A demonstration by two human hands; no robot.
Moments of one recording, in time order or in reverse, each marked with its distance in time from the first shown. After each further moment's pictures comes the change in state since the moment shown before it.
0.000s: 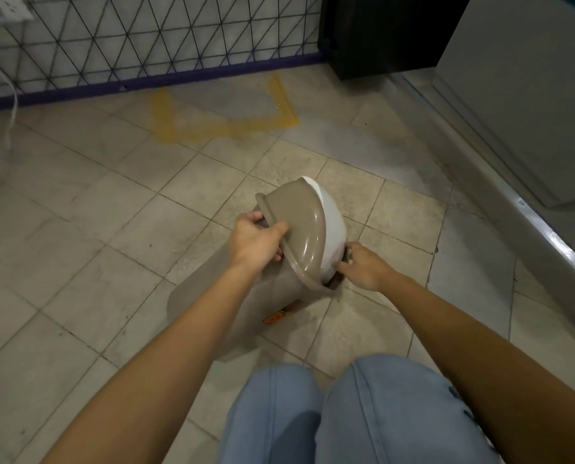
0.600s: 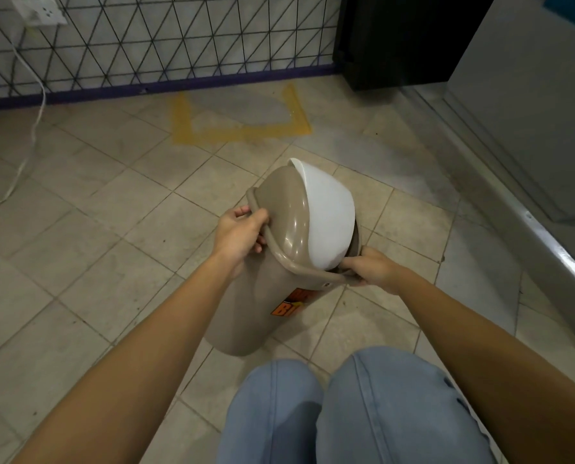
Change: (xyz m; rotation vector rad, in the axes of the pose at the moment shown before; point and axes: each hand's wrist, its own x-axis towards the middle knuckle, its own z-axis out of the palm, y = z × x) left_hand 0.004 0.003 -0.048 -0.228 -0.028 -0.039; right_hand -0.006 -0.020 -0.003 0.325 -0.117 0.151
